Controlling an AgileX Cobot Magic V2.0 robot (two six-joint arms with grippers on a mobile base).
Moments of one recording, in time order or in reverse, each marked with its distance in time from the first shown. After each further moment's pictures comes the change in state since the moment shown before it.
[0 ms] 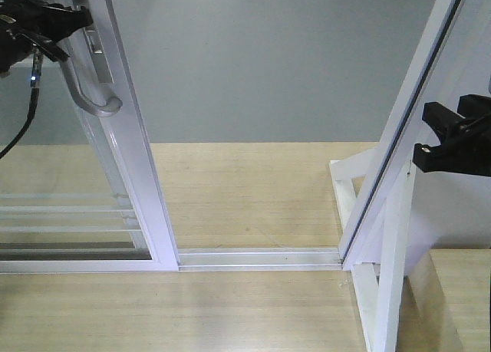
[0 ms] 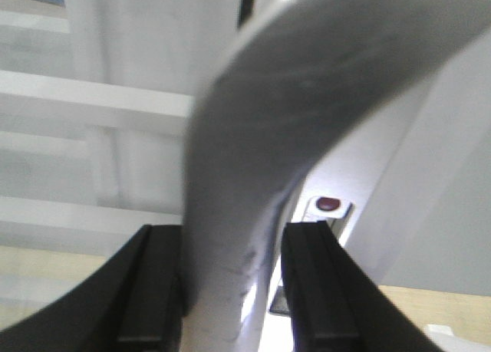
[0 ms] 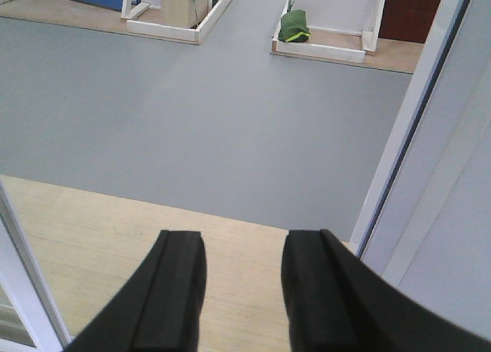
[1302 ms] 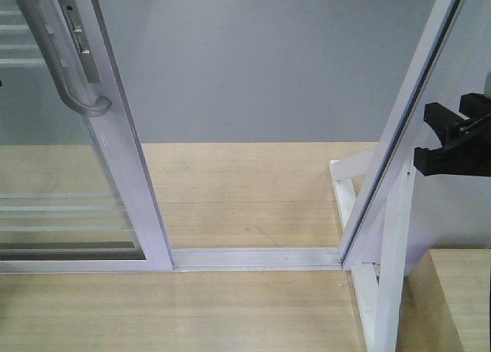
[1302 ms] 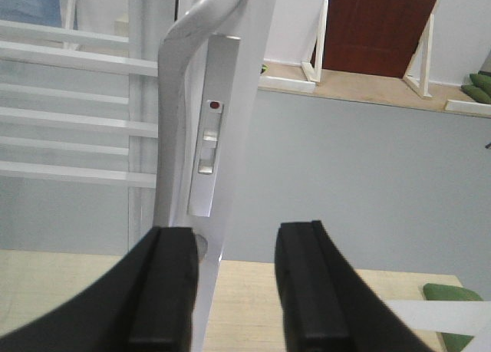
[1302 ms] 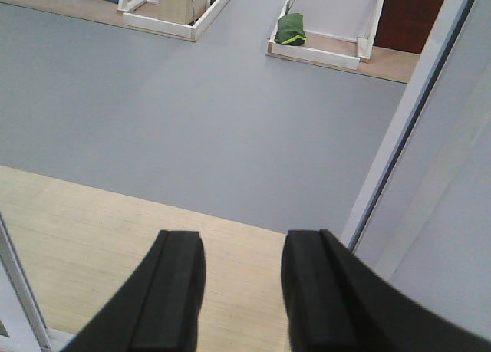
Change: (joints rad) left arm 0.015 -0.861 0.570 0.001 0.226 -0.003; right arm 0.000 0.000 0.000 -0.049 0.003 0.000
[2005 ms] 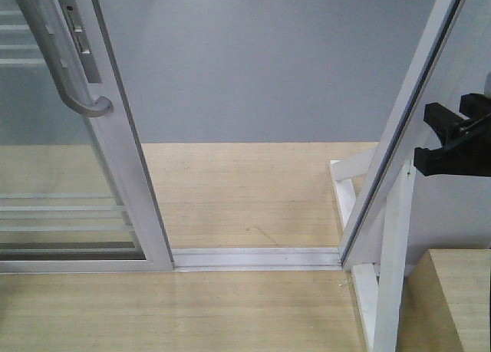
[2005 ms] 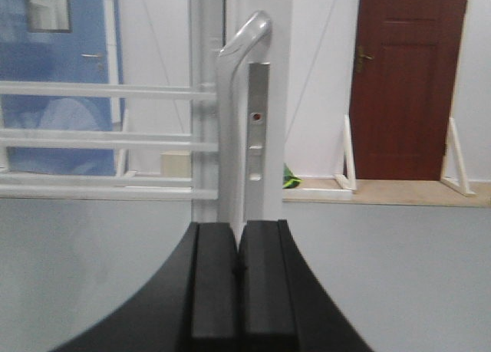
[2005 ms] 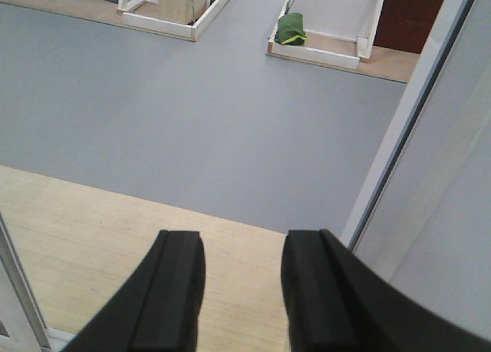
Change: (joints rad) left arm 0.062 -0.781 0.725 0.401 -0.286 -0.274; right arm 0.000 0.000 0.000 0.000 0.001 0.000
